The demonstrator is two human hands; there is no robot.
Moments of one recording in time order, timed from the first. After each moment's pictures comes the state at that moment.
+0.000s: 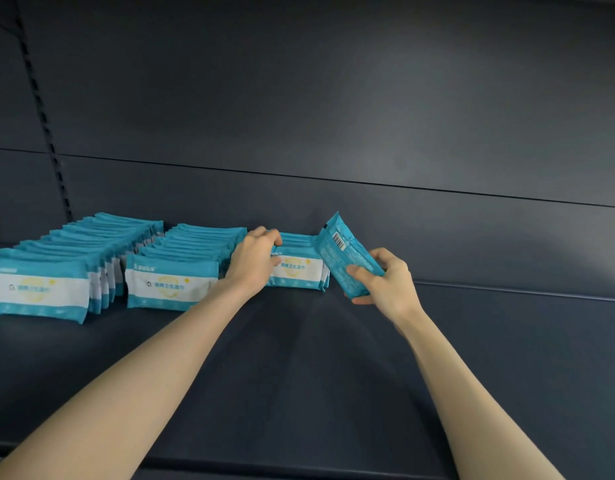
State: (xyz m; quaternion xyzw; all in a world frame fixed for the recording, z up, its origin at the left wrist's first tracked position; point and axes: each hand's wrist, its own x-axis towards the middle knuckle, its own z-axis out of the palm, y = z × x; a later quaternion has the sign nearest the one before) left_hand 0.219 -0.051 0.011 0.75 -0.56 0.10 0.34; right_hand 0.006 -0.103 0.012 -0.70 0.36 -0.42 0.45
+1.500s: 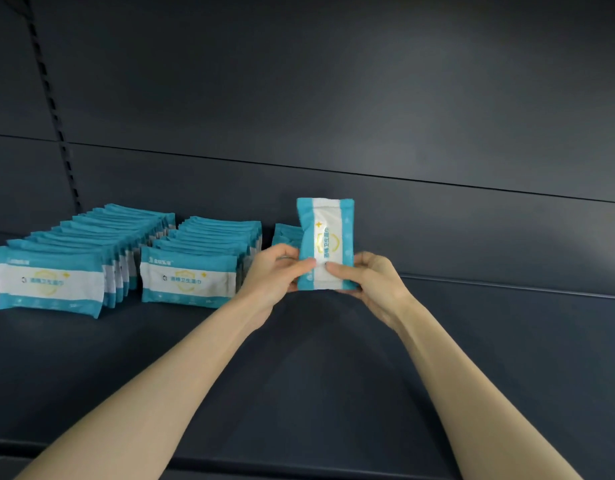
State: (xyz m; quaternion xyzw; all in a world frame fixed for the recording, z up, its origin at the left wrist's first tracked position) left_hand 0.192 -0.004 0.005 0.57 -0.42 -0.33 0.62; right_hand 0.049 -0.090 0.009 -0.62 0.31 -0.36 0.62
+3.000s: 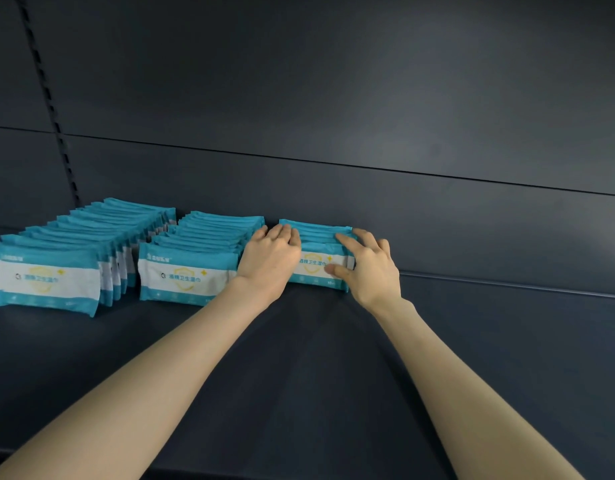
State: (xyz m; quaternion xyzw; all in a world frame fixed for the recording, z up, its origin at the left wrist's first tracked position) left_hand 0.228 -0.045 -0.007 0.75 -0.58 0.32 0.01; right_hand 0.070 -0.120 -0.004 -0.87 0.41 -0.28 0.04
